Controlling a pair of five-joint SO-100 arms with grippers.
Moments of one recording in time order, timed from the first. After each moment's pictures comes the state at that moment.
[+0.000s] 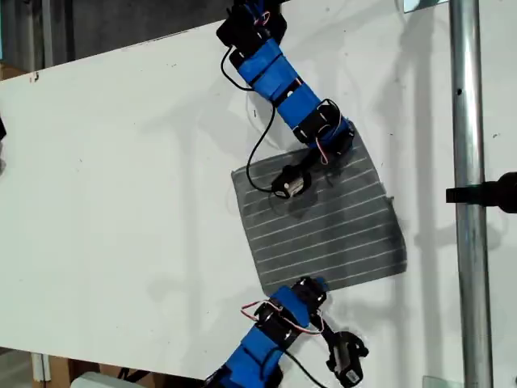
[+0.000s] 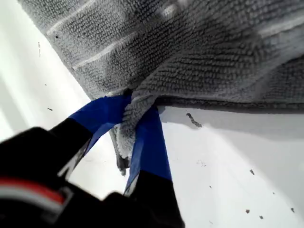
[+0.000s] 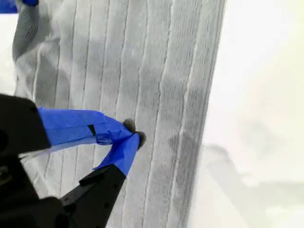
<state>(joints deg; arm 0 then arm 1) 29.3 81.6 87.0 68.9 -87.4 -31.9 55.8 74.4 69.2 72.7</state>
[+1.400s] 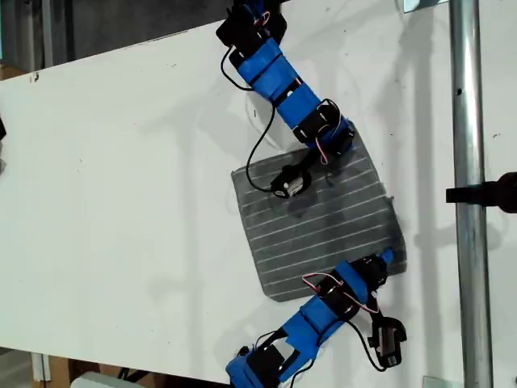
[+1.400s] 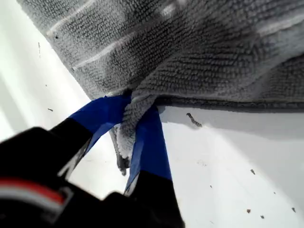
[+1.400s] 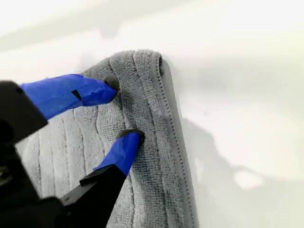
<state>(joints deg) 37.1 37.5 47.2 68.6 -75.2 -31.9 55.9 74.6 69.0 73.1</state>
